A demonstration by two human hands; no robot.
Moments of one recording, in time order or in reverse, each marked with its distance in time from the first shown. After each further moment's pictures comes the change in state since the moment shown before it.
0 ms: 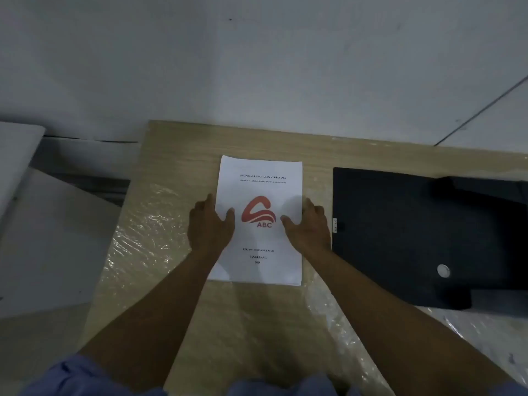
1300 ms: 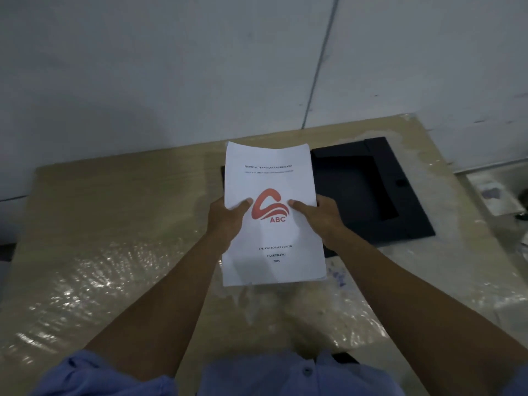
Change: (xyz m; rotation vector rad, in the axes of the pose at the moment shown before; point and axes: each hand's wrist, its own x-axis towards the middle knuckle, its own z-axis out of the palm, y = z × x) left_hand -0.123 0.213 0.096 -0.752 -0.367 0.022; right_hand -0.038 0.180 -0.209 0.750 0.117 0.192
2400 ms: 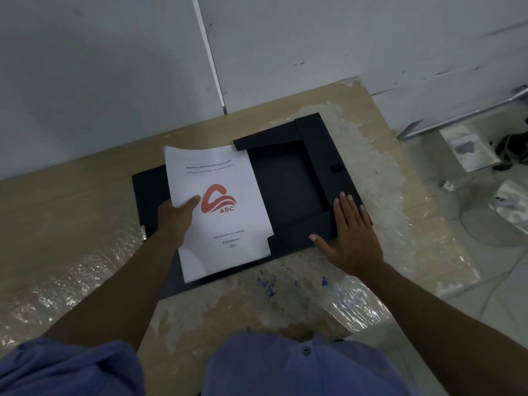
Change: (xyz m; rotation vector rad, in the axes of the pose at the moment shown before) left_hand 0.059 -0.014 0.115 0.148 0.156 -0.211; right_hand 0.034 0.123 -0.232 -1.257 0.203 -0.425
